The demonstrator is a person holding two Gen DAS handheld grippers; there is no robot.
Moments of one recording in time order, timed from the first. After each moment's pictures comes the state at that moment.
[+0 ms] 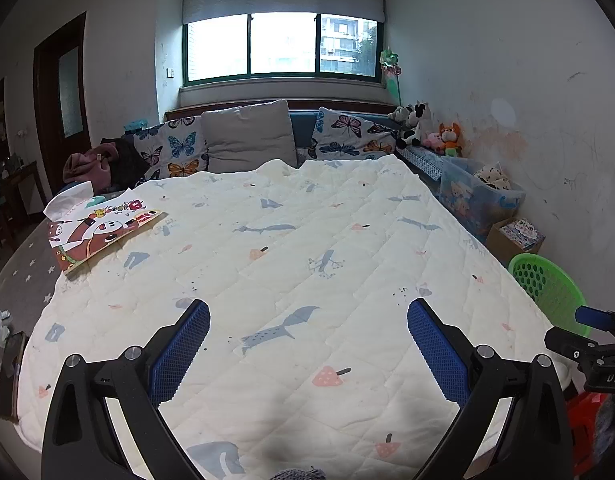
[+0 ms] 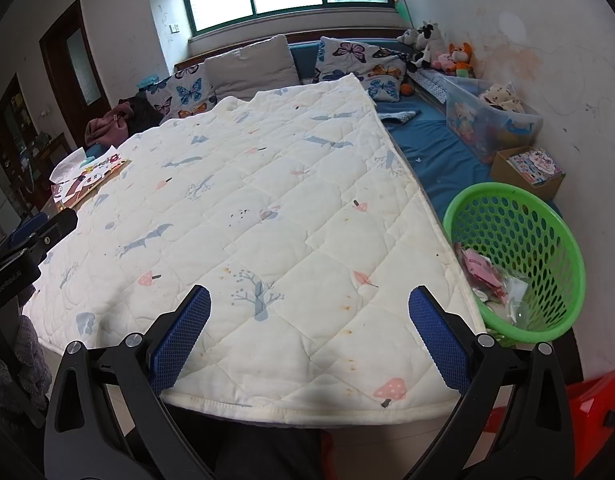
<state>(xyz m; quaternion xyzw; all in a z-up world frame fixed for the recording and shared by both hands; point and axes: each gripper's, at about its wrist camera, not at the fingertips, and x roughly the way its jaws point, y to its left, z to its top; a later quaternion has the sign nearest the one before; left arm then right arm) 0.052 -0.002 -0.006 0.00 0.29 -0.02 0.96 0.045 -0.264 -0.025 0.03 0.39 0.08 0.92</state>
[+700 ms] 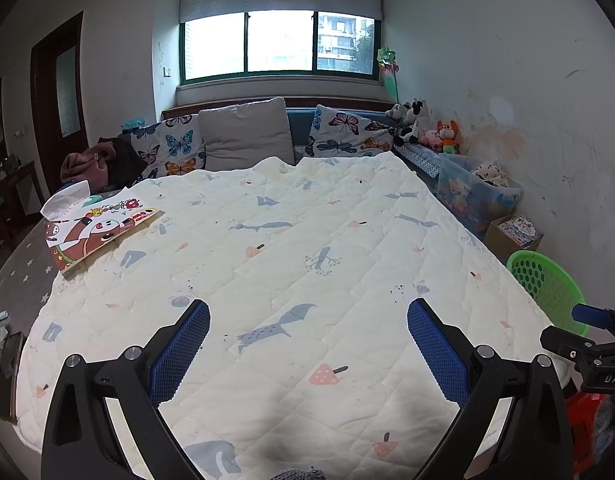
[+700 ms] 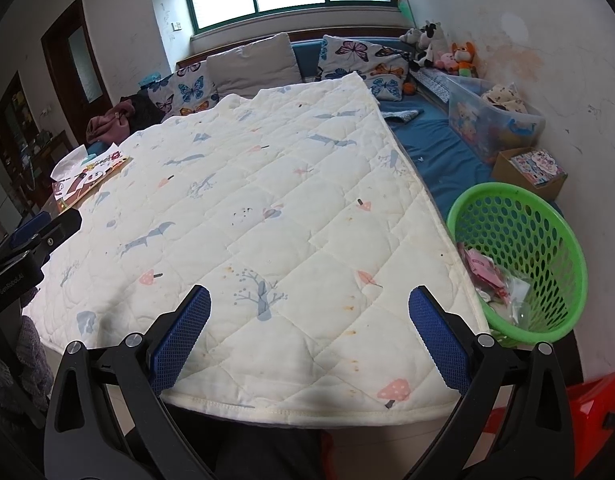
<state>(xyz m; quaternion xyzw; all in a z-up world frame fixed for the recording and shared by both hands) 0.051 -0.005 -0.007 0.00 0.29 -0.02 0.96 0.046 -0.263 -0.025 0.03 0.39 0.09 0.92</state>
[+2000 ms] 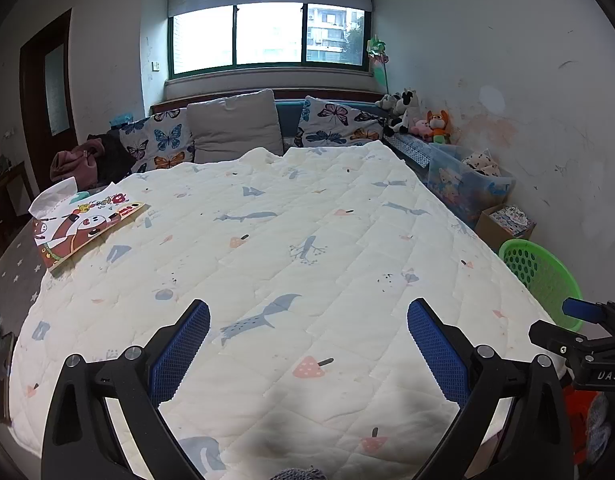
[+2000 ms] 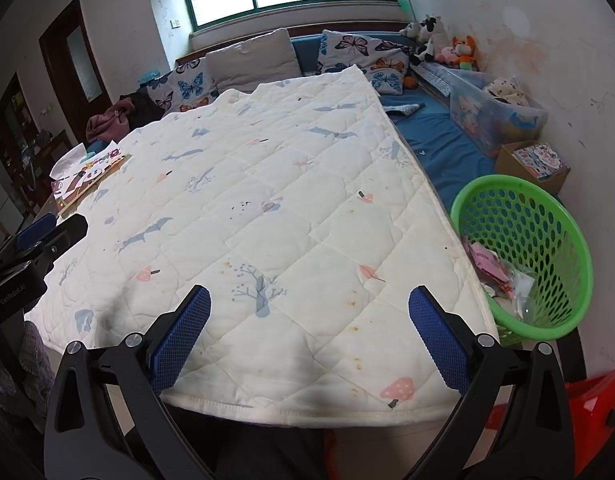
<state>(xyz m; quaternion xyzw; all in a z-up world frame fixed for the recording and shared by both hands) 0.054 -0.012 -0.017 0.01 0.31 -0.04 0.95 0.049 -0.265 -0.036 0.04 0.40 0.09 0.91</state>
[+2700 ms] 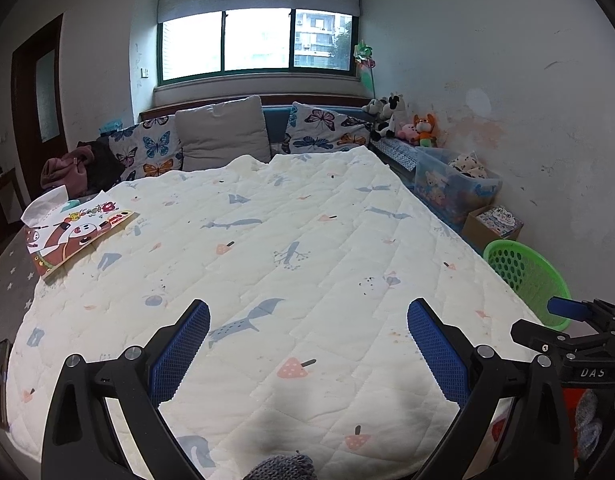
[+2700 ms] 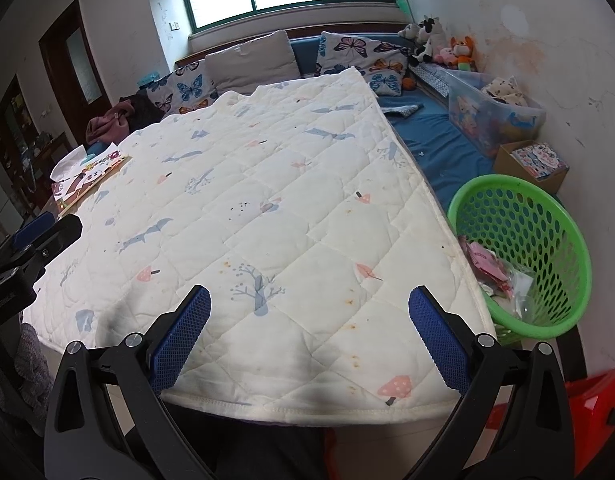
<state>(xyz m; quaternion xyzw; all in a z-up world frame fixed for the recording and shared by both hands) 0.046 -0.020 -0.008 0.01 0.30 -0.07 0.95 0.046 -0.267 -0.032 0.04 0.39 0.09 0.91</state>
